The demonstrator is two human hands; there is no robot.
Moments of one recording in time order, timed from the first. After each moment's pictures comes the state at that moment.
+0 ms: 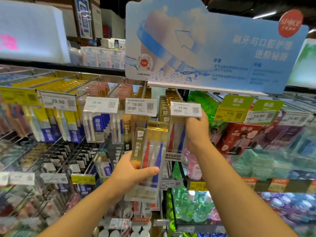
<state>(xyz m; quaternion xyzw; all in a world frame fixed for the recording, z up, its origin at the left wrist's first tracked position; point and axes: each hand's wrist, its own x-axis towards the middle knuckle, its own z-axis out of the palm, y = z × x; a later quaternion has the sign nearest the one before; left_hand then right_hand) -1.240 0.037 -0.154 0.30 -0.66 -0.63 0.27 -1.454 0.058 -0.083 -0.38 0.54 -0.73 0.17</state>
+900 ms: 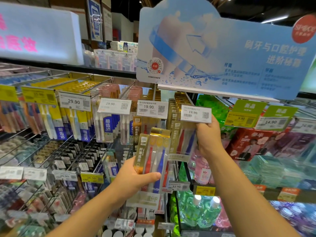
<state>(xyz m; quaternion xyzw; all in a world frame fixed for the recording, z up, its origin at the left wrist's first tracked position) -1.224 0.037 -0.163 0.32 -0.66 -0.62 0.28 -1.459 0.062 -0.087 -0.39 0.53 -0.73 0.20</state>
